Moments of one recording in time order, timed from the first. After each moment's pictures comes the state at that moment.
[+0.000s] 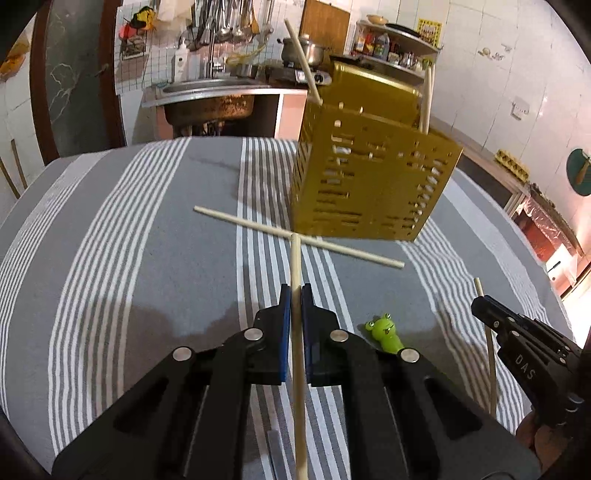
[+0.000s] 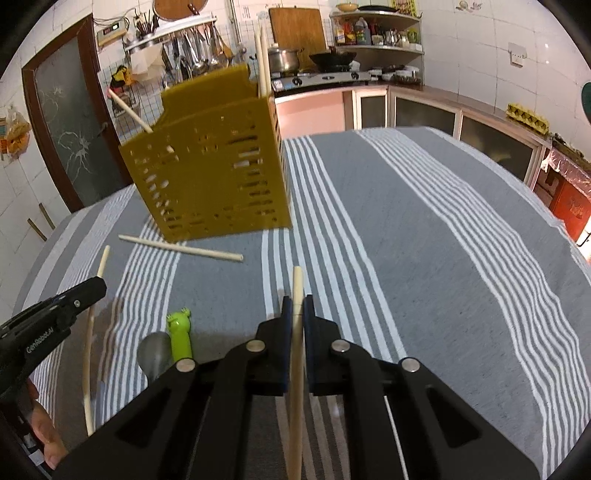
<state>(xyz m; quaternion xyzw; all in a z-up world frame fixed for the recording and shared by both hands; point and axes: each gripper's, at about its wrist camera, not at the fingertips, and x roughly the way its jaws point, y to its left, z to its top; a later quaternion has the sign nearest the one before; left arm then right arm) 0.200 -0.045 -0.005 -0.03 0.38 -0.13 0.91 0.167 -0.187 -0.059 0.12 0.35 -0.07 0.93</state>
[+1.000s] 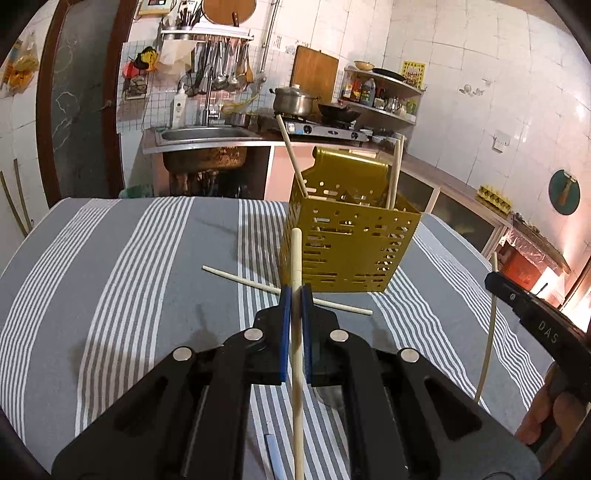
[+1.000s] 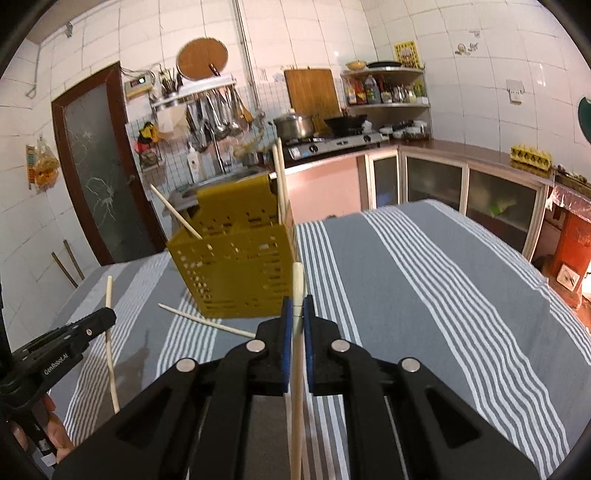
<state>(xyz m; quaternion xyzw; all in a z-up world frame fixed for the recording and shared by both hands) 0.171 -0.029 0.046 -0.04 0.30 -0.14 0.94 0.130 -0.204 0.010 0.12 0.22 -0.04 0.97</state>
